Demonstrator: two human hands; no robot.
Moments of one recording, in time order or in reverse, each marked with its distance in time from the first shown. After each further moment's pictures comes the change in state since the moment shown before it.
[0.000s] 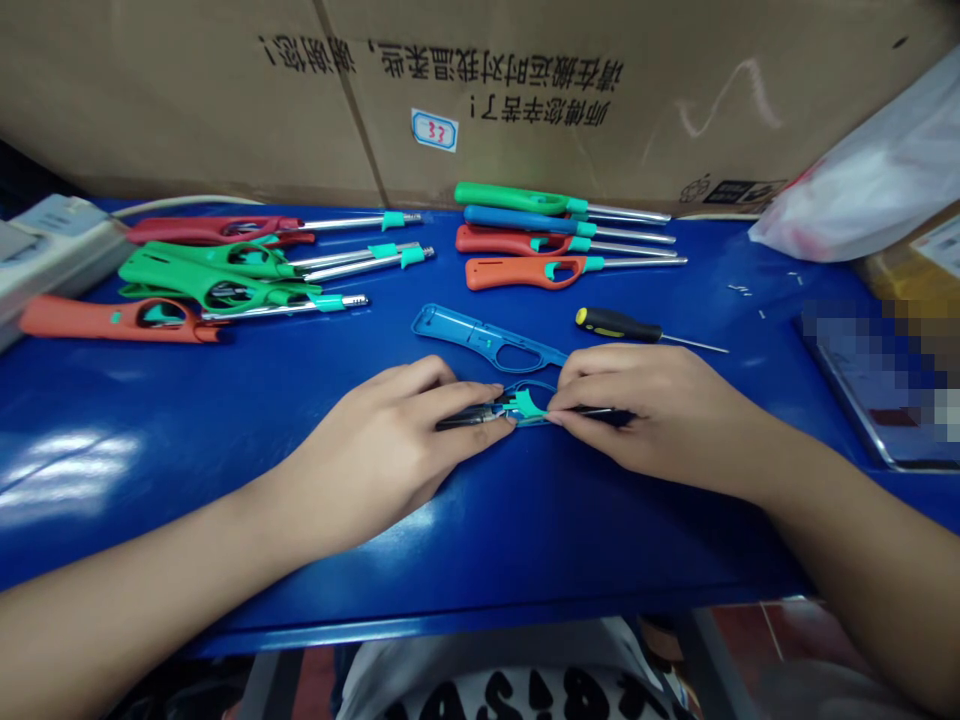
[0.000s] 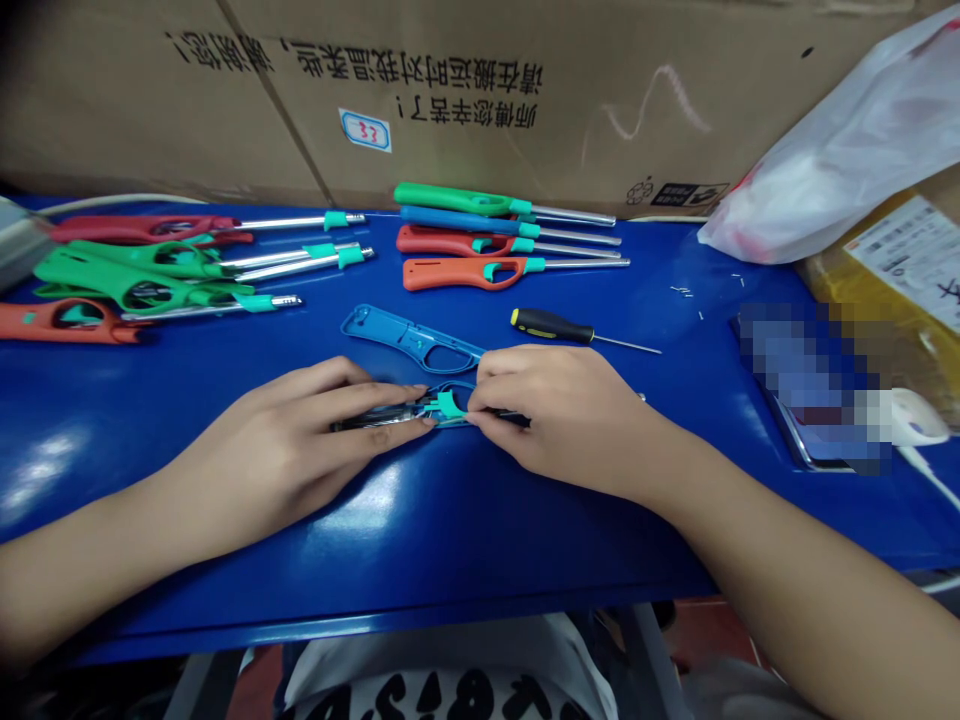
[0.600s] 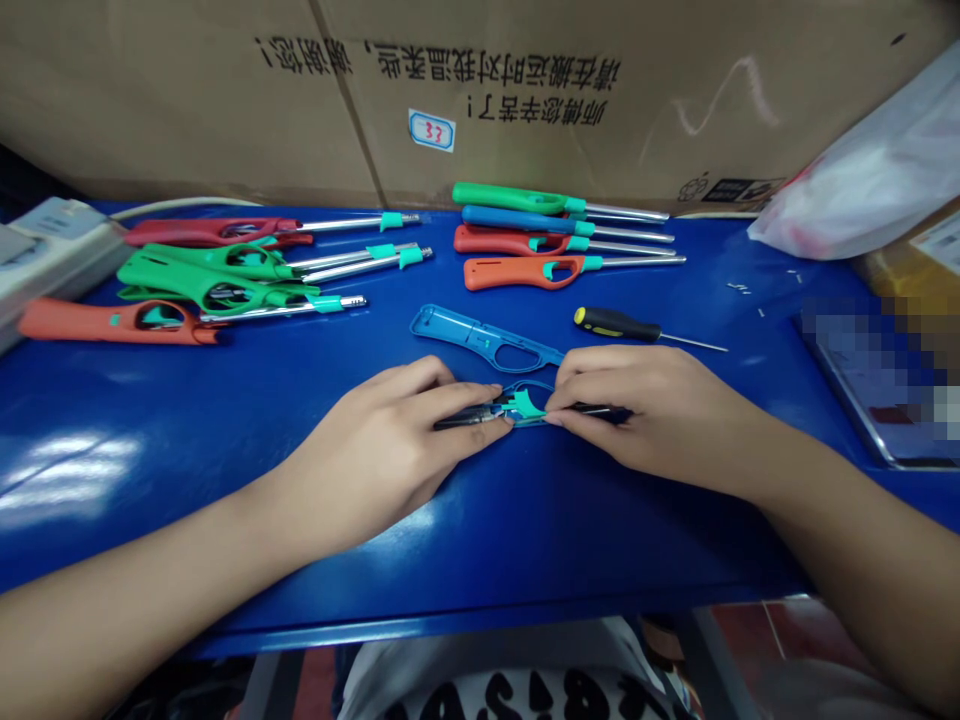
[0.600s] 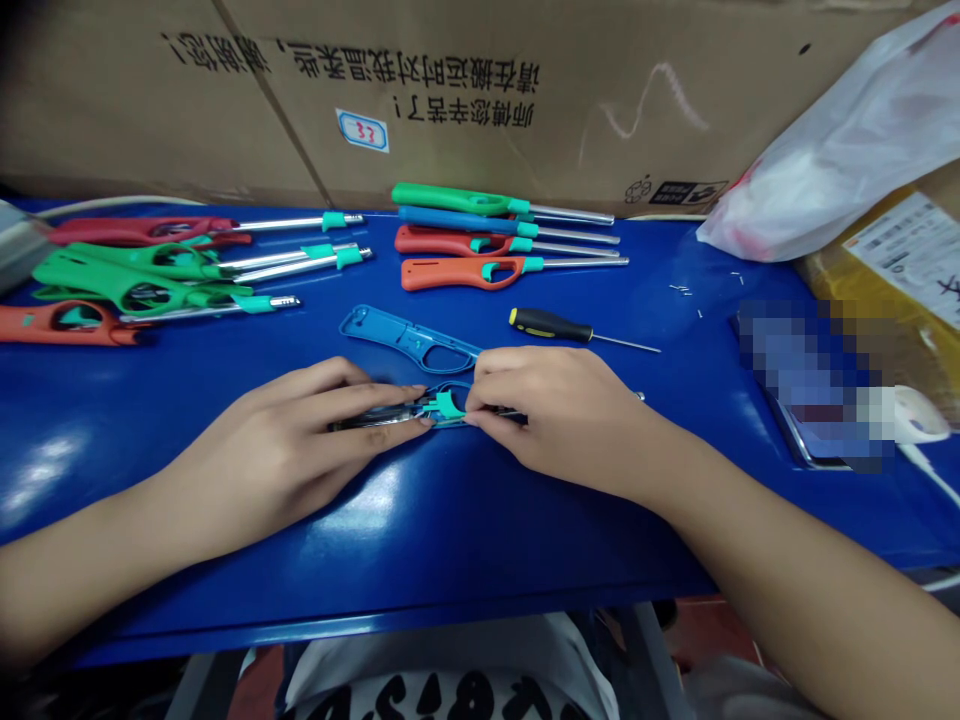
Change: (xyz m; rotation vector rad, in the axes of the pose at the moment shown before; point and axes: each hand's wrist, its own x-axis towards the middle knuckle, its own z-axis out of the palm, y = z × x) left_hand 0.000 0.000 0.002 -0.025 0.024 -0.014; right_hand 0.002 -0.002 0.000 0.072 -0.025 0.051
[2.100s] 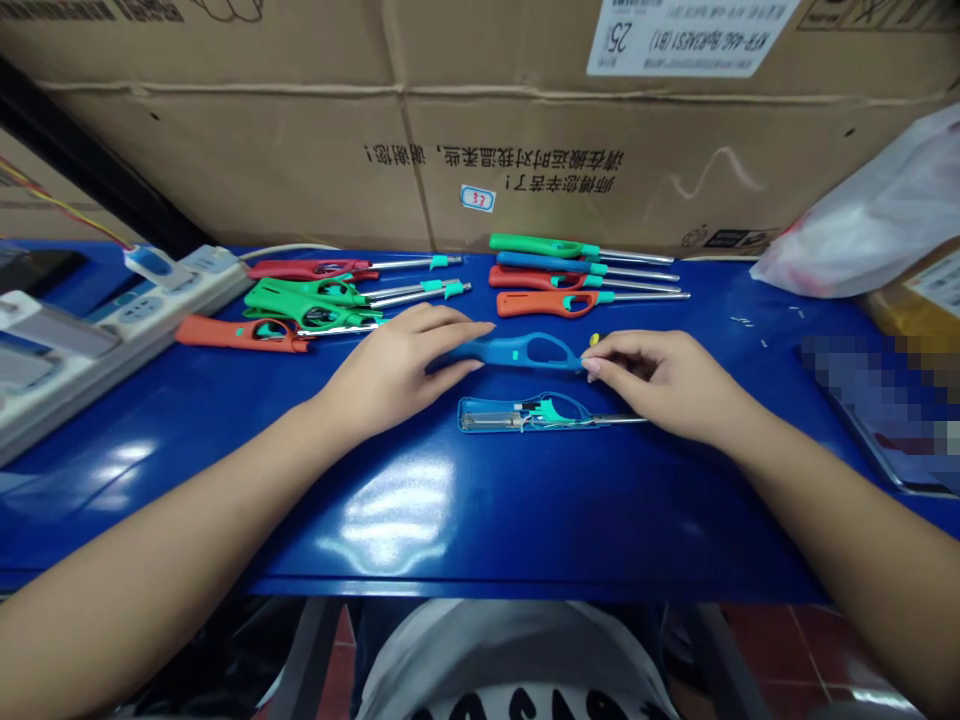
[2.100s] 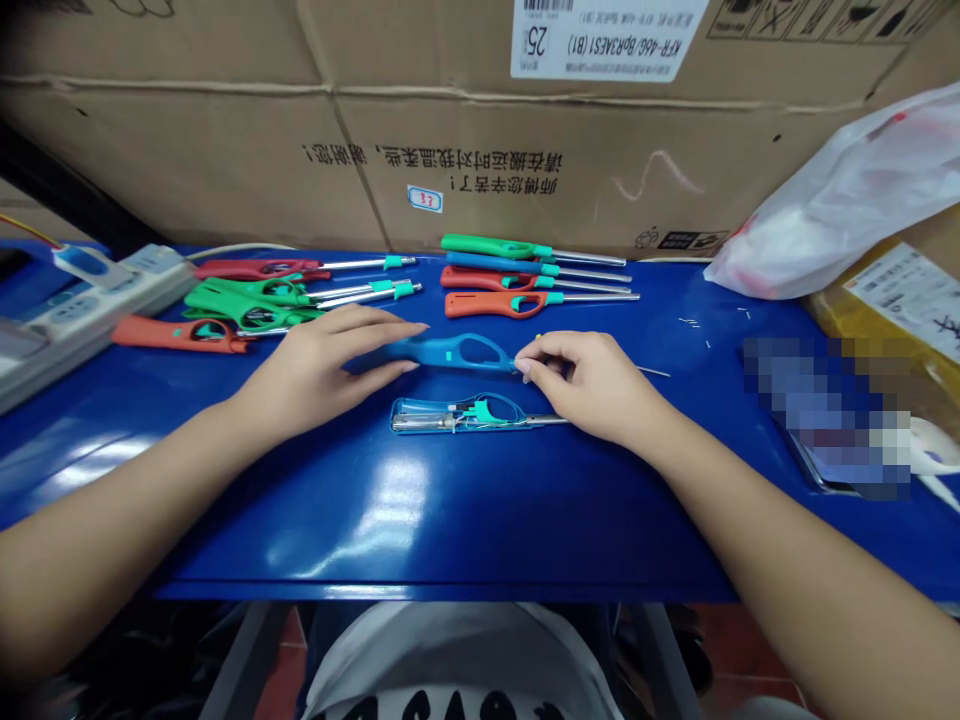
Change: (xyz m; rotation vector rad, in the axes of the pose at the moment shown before) left_hand 0.001 -0.051 -0.009 0.002 0.243 -0.171; right_hand 0.012 0.029 0.006 0.315 0.323 0.239
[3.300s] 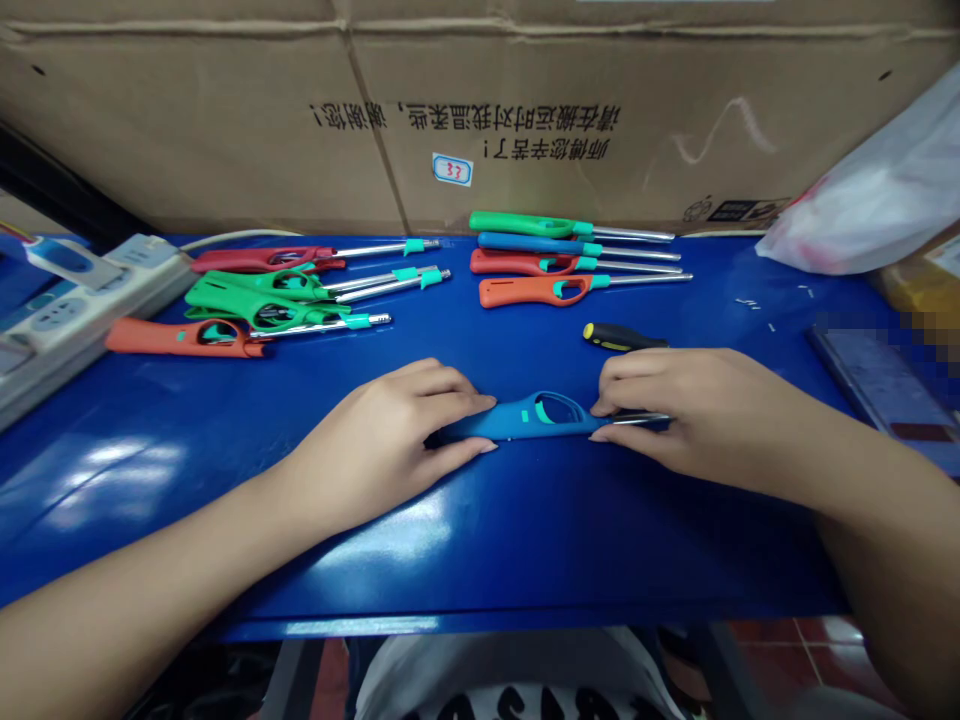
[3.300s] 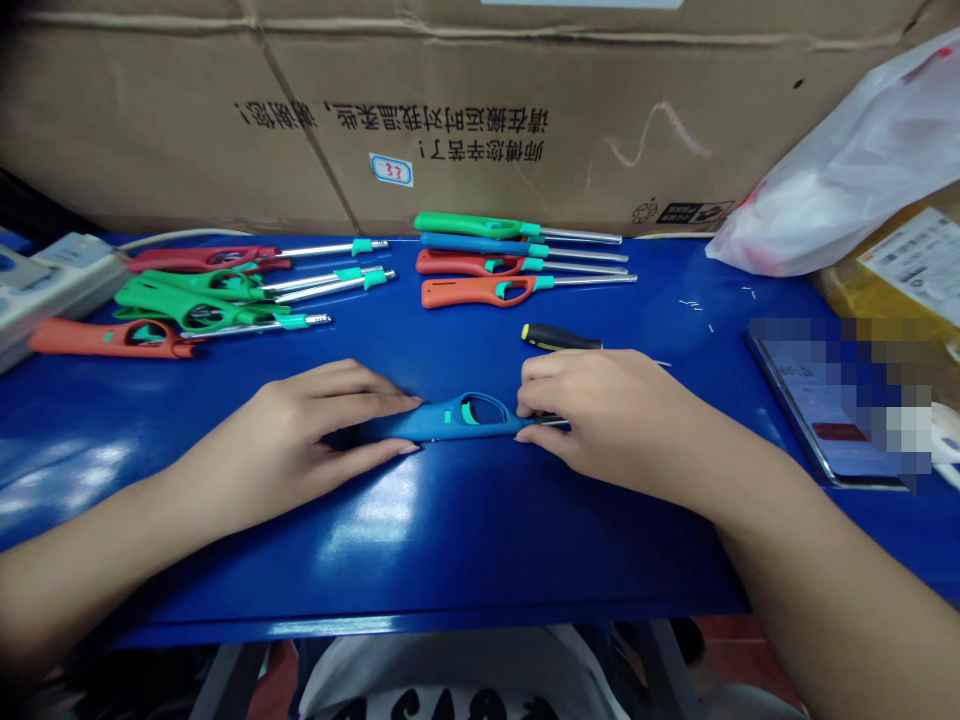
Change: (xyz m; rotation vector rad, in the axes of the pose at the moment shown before) left_hand -0.009 0.043 -0.002 -0.198 -0.258 -0.111; right_hand -0.019 -0.015 -0.025 -0.519 -0.347 -0.284
